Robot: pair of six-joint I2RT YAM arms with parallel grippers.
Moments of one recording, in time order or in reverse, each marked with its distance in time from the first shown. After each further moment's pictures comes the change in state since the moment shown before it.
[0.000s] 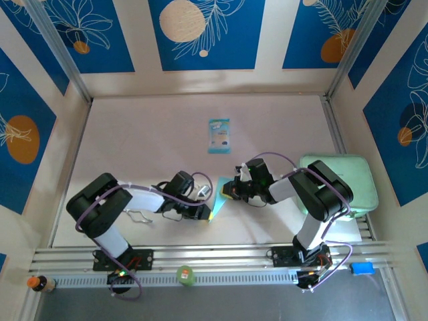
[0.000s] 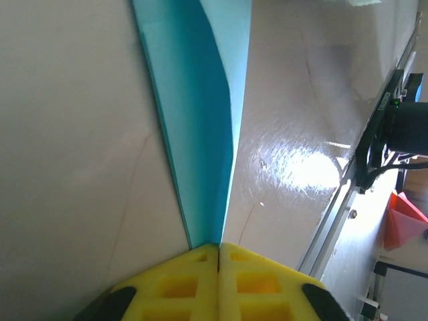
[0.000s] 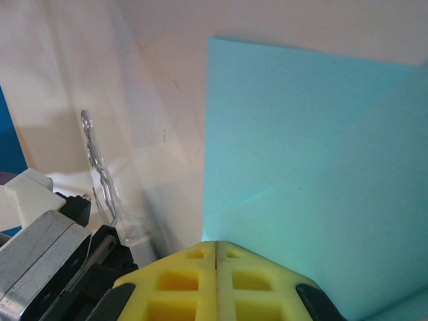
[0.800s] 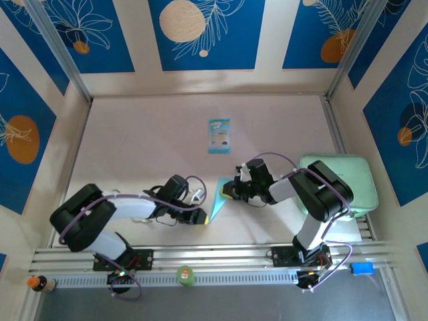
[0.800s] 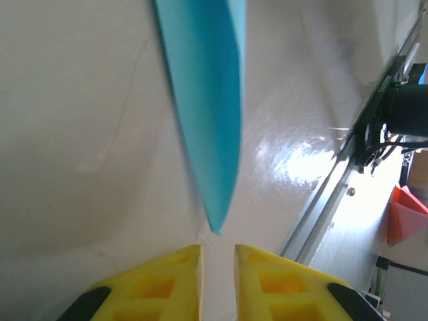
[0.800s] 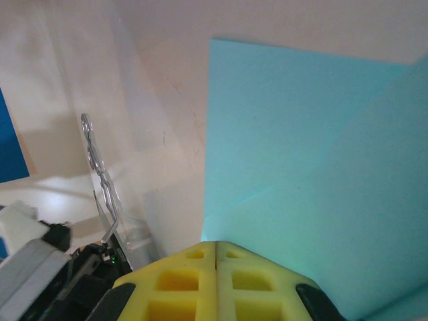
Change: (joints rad) left arm -0.011 -0.192 -0.078 -0.088 -0.044 -0.013; right arm 0.003 -0.003 -0.005 0.008 0.010 0.015
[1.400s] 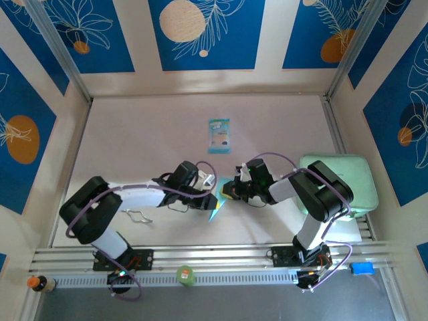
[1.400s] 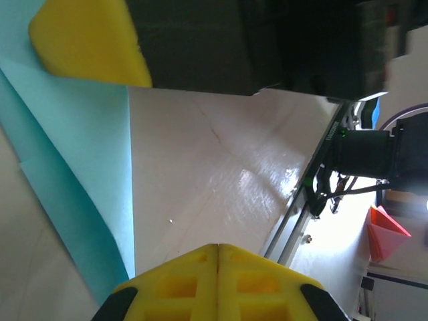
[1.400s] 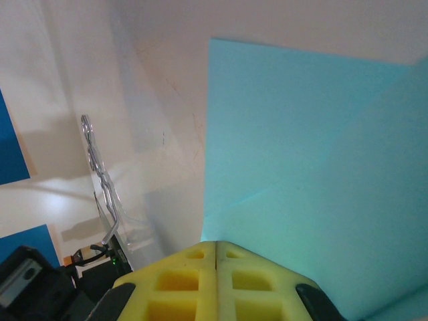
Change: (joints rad) left arm -0.016 0.144 0.219 0.010 0.016 -0.012; right arm 0.002 0.000 0.000 0.001 0.003 0.008
